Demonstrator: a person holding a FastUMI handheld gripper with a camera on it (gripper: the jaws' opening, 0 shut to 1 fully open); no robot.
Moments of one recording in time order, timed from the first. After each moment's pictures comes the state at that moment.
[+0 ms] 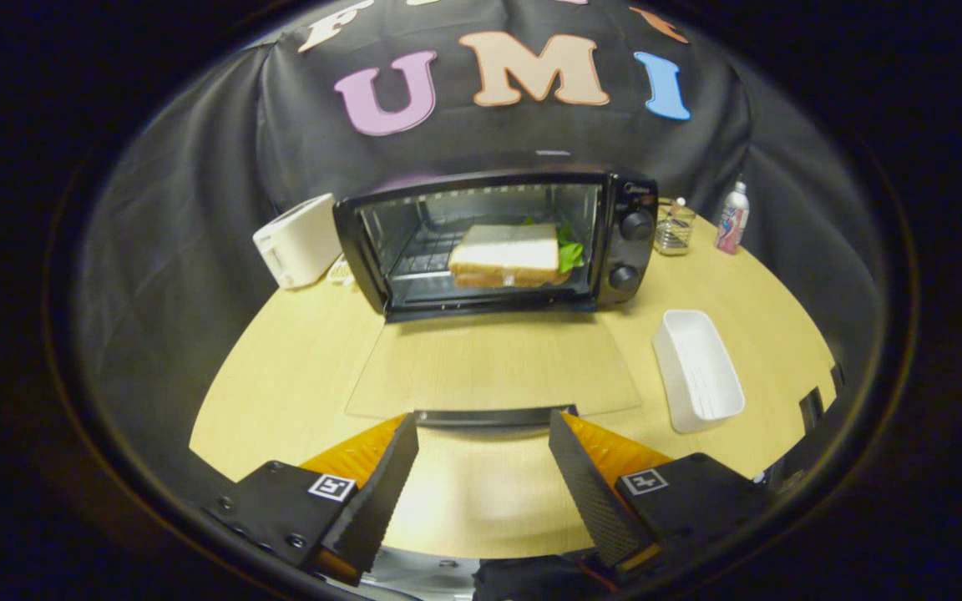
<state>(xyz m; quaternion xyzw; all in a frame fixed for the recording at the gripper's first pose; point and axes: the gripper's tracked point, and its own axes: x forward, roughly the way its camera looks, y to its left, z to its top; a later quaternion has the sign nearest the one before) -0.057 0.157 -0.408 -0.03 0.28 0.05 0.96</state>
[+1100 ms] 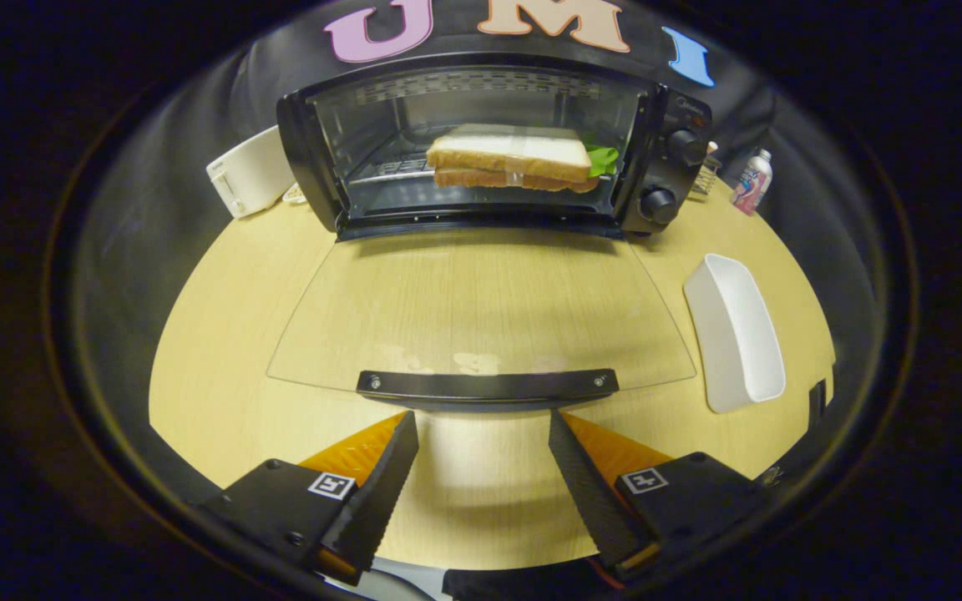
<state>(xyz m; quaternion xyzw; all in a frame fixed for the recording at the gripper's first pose) -0.022 0.151 -0.469 -0.06 0.37 0.01 0.93</state>
